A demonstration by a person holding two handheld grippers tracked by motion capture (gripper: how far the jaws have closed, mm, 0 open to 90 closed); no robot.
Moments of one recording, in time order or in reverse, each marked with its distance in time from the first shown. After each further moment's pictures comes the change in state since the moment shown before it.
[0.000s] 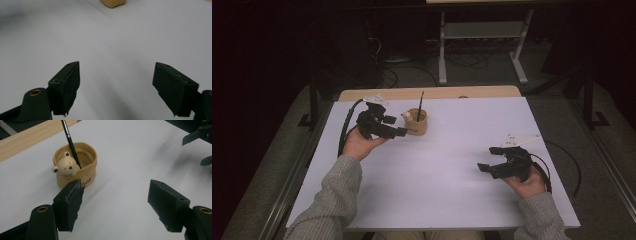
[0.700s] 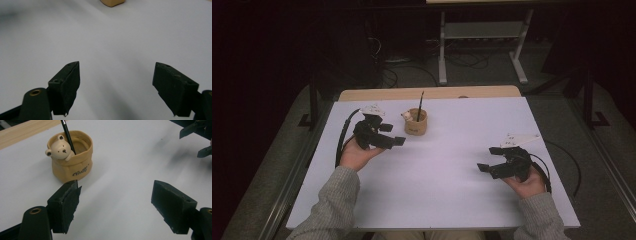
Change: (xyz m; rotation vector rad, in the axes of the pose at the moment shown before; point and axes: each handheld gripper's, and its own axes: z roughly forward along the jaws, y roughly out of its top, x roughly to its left) left arm -0.009 -0.026 -0.003 -0.023 0.002 -0.011; right arm 0.000 0.000 0.002 0.007 -0.003 -0.011
